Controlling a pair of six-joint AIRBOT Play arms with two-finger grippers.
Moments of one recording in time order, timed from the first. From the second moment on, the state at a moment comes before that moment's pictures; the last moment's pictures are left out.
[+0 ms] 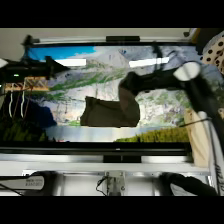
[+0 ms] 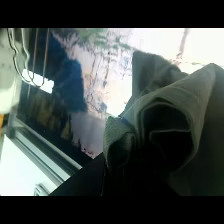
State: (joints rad) left arm 0.17 -1.47 1.52 0.42 -1.28 -1.19; right arm 0.31 -1.35 1.36 -0.75 1.03 1.50
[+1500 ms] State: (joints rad) left arm 0.34 -1.32 1.51 0.46 -1.41 -1.15; right arm 0.16 -1.71 1.40 -1.11 1.33 1.59
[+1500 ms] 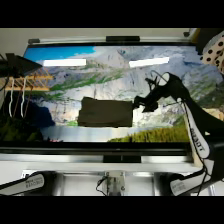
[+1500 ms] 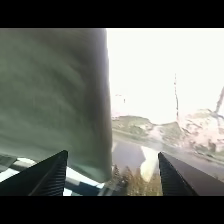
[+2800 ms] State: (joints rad) left arm 0.30 -1.32 1.51 0.46 -1.40 -1.15; right arm -0.39 -1.40 1.57 -1.02 1.42 1.40
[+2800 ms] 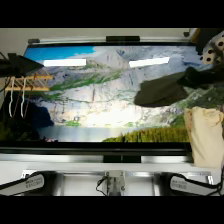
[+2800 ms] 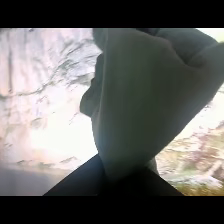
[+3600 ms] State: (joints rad) left arm 0.23 -1.32 1.51 0.46 -1.40 -1.14; right arm -0.90 -1.23 1.57 -1.26 1.53 1.53
